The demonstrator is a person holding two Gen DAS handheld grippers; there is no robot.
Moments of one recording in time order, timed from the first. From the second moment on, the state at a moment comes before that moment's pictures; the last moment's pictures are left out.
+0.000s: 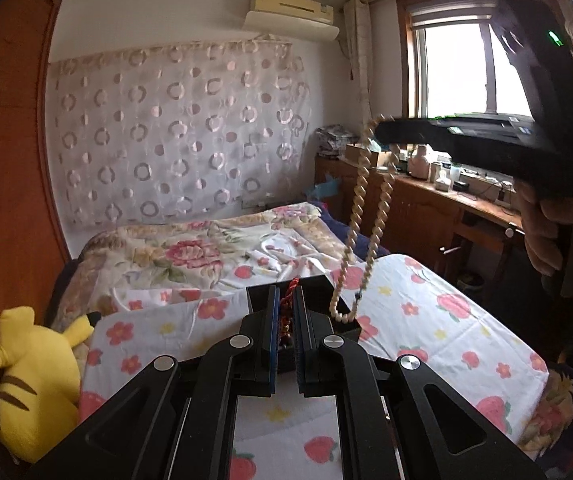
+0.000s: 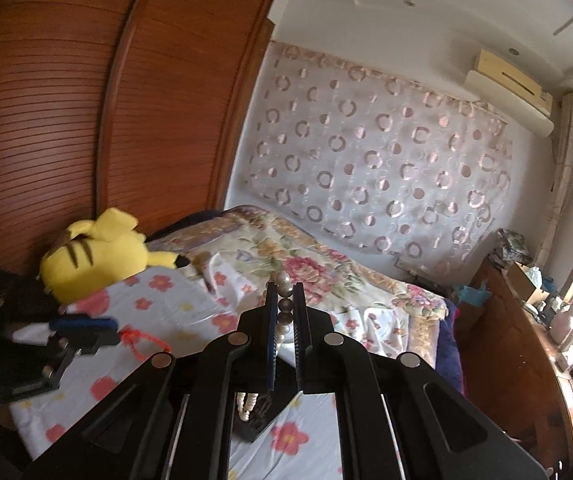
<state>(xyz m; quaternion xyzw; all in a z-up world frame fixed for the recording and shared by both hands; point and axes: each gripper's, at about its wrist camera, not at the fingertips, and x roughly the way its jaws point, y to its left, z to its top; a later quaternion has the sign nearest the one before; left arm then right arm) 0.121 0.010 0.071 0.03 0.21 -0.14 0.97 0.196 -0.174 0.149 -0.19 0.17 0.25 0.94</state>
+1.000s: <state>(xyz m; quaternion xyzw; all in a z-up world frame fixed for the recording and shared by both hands) 0.206 -0.012 0.032 0.05 0.28 -0.11 0.95 0.284 -0.161 0.020 -0.15 0.33 0.24 0.90</state>
